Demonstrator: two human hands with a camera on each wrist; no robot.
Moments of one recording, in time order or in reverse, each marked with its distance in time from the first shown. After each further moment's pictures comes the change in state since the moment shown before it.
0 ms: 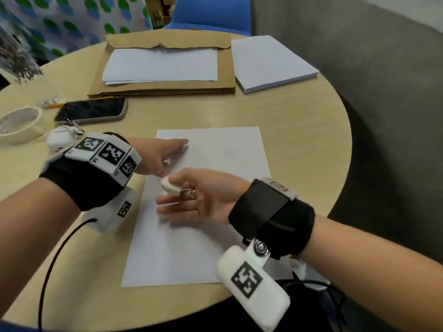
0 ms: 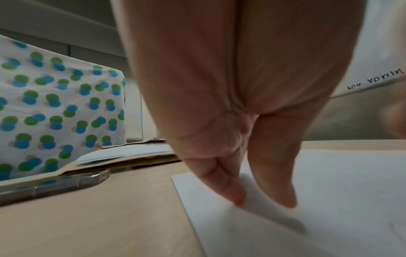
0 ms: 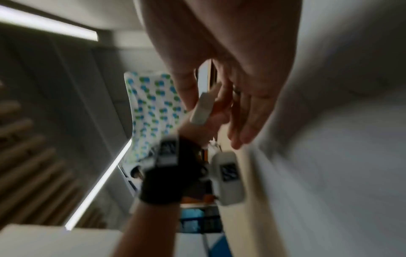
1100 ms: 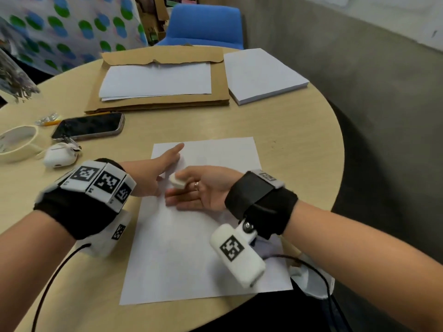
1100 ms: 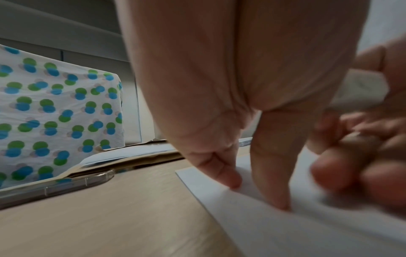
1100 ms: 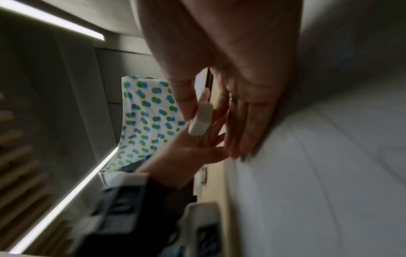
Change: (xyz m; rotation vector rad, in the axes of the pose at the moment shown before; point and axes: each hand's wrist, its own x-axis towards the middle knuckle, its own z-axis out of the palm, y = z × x) left_hand 0.000 -0.008 0.010 -0.051 0.033 0.040; right_hand 0.026 -0.024 -0.022 -0.047 0.041 -0.032
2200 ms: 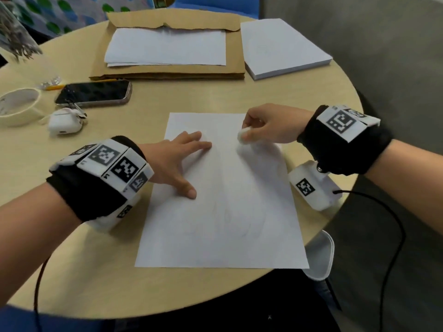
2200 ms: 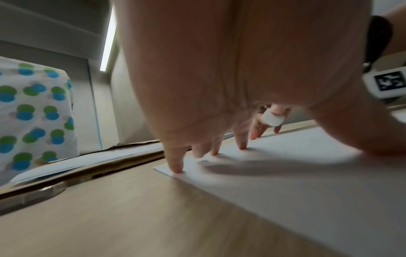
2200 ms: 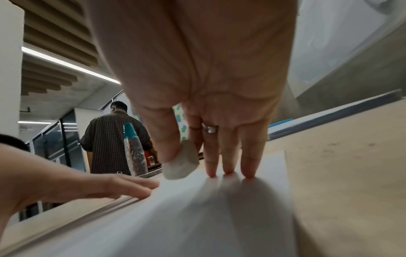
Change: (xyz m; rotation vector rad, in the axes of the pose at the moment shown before) left_hand -0.007 0.013 0.016 0.210 -0.027 0.149; right_hand -0.041 -0.055 -0.052 -1.457 0.457 -0.256
